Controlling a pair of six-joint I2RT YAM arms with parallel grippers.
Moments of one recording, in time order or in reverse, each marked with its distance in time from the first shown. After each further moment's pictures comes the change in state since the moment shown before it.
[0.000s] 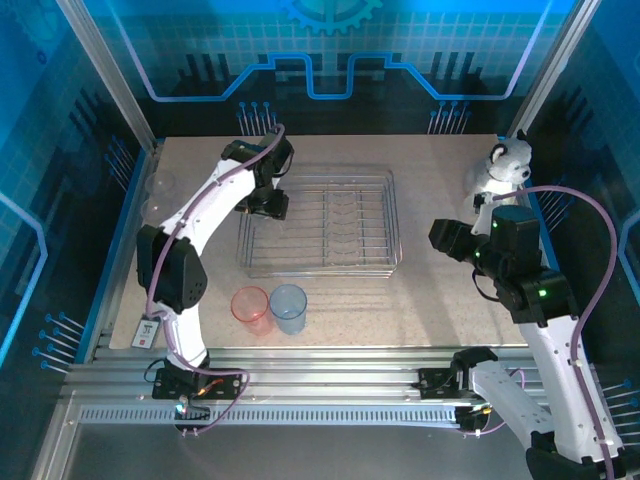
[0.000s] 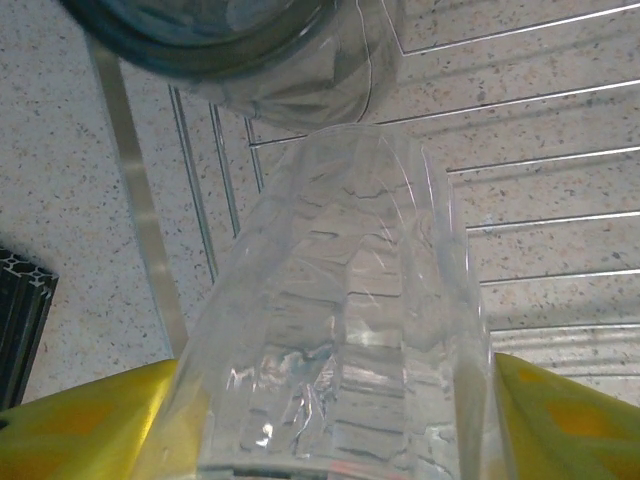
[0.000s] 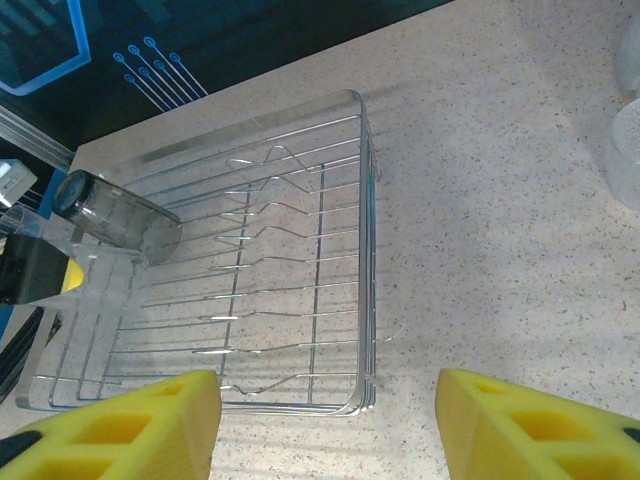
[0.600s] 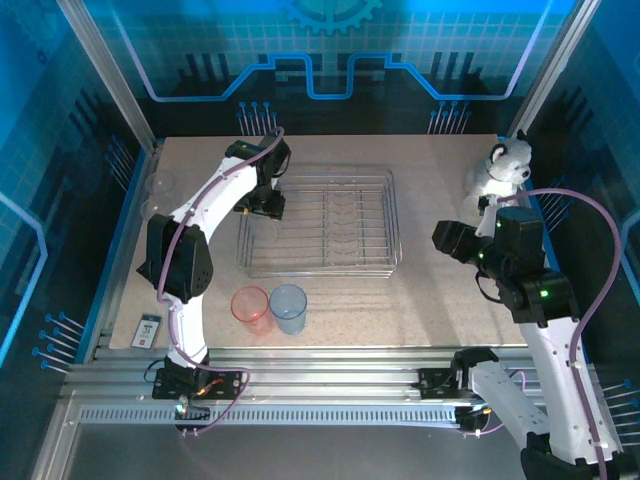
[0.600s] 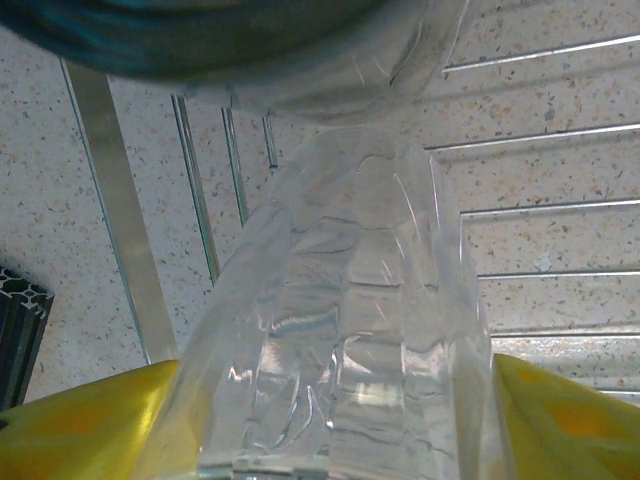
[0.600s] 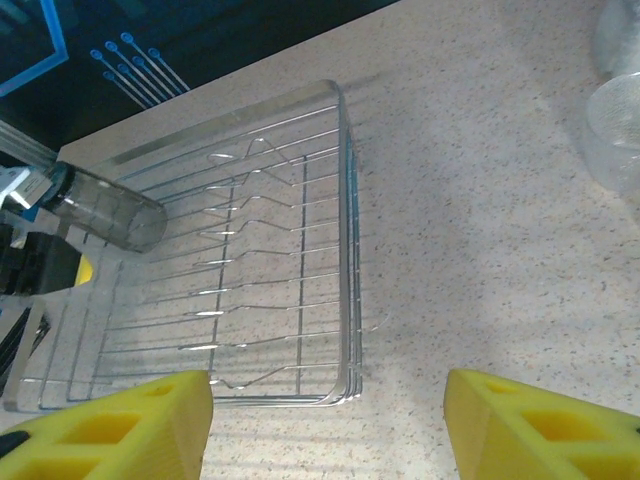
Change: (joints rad) left arm 0.050 0.083 0.006 0.037 -0.008 0.018; right arm -0.049 0.003 0.000 -0.032 -0.036 -0.004
